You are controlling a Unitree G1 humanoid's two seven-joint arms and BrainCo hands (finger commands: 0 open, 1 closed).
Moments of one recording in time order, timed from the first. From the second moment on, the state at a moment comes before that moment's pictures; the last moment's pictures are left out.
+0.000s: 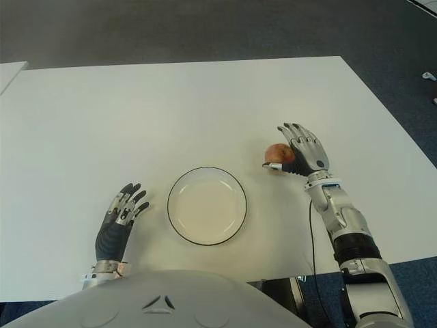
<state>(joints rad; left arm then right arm) 0.82 -0.04 -0.14 -0.25 -0.22 -0.33 -0.13 -0.10 -0.63 0.09 0.43 -0.86 -0.35 -0.35</state>
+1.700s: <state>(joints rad) 0.84 -0.05 -0.16 -0.31 -0.23 -0.30 -0.13 -0.09 -0.57 0.22 0.47 -0.72 -0.39 -0.47</state>
